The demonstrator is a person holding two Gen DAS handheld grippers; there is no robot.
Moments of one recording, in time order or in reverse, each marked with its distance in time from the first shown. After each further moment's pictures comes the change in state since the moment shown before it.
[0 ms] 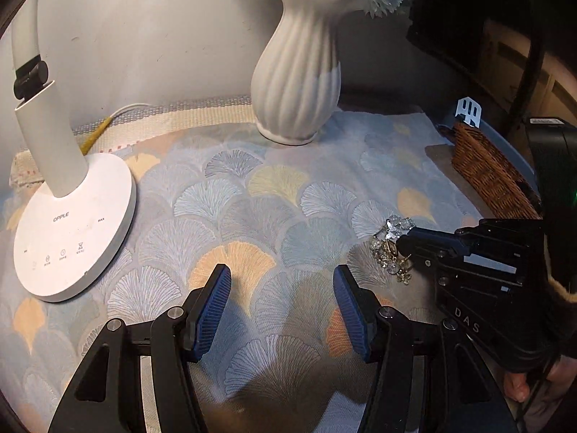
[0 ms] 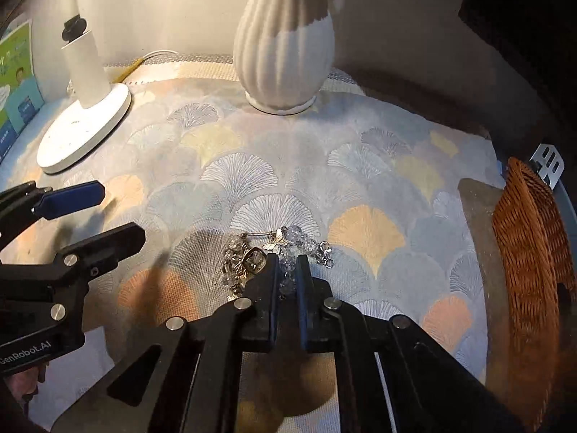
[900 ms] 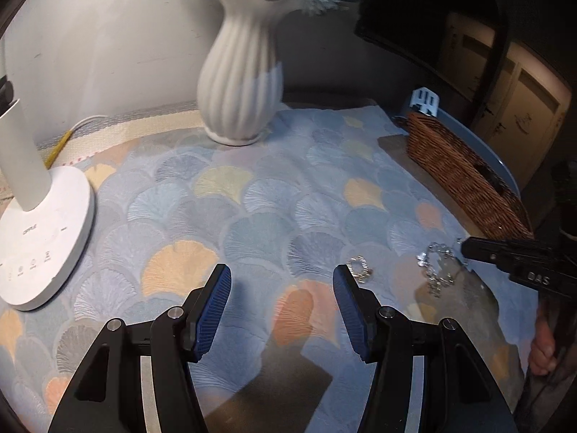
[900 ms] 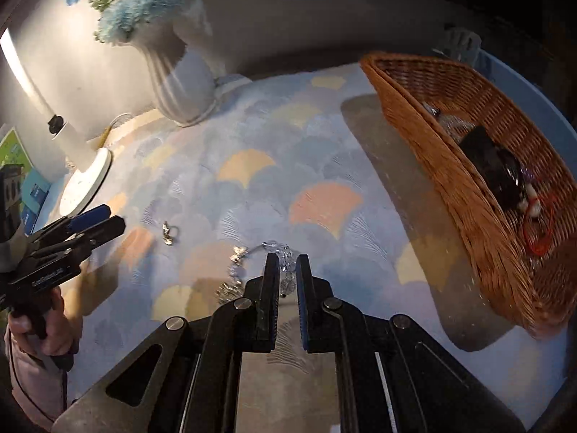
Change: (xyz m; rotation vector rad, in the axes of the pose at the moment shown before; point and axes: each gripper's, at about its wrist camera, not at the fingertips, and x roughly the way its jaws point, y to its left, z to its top) left arm -0.011 -0.024 -0.007 0.096 0.001 -0.167; right arm -0.061 -0.116 -0.092 0.403 -0.020 0.092
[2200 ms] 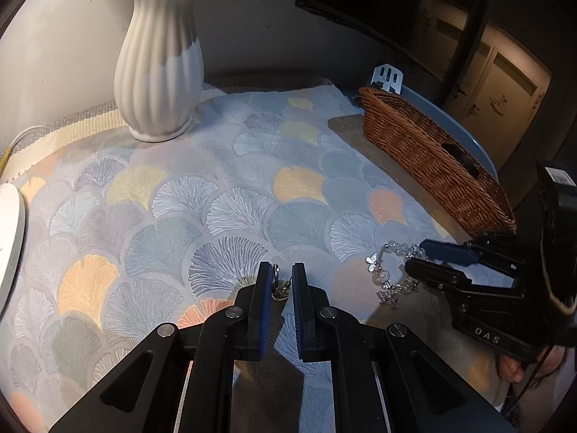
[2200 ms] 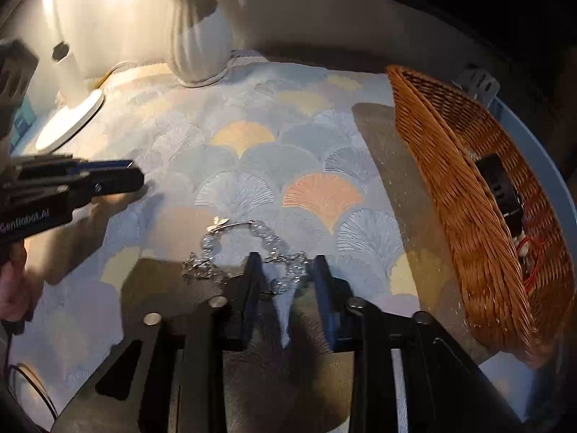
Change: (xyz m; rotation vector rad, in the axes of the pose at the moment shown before) left arm 0.031 -0.041 0.007 0.037 0.052 -0.090; right arm 0.018 0.043 -0.022 -0.344 -0.009 -0.171
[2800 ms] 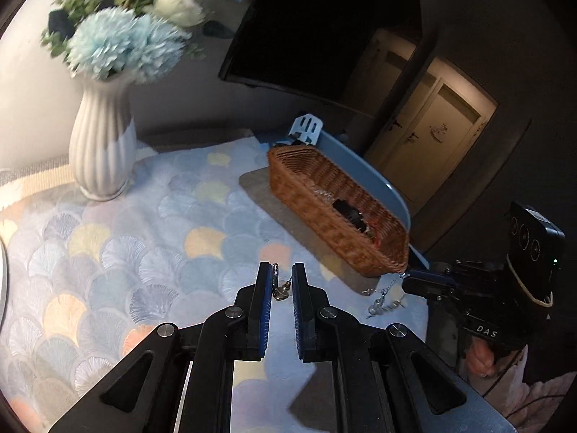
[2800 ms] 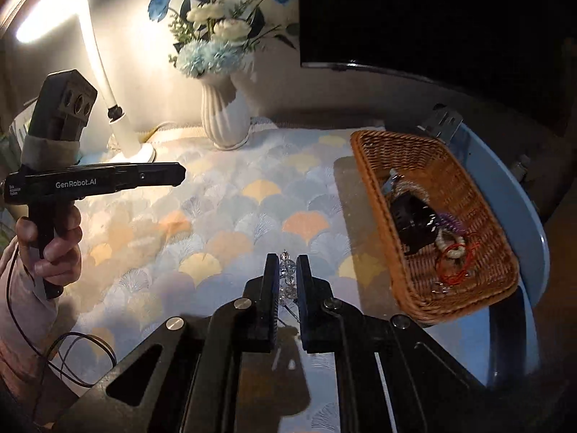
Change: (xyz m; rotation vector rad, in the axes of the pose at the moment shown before) left arm -0.082 -0.040 0.043 -0.002 -0.093 -0.289; right arm -0.142 -0.068 -0.008 0.111 -0.178 0.109
